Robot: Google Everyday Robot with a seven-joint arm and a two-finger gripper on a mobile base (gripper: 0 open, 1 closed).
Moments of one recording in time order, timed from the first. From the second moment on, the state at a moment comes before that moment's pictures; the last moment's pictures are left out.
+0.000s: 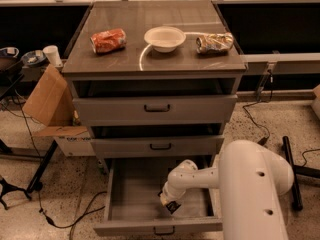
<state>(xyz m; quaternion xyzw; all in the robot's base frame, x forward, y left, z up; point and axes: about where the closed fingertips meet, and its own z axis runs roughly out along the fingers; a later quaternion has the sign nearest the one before) 0.542 -0.039 0.193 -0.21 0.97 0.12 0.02</state>
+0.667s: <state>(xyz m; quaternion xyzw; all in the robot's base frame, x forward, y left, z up) 0.534 -0.052 0.306 -0.25 0.96 0.13 0.05</state>
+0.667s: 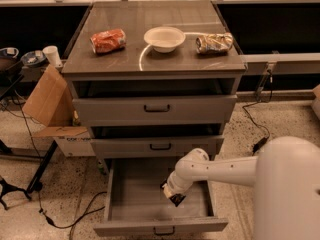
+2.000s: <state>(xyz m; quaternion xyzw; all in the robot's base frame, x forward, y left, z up) 0.535 -0.101 0.630 -0.33 0.94 0.04 0.09</state>
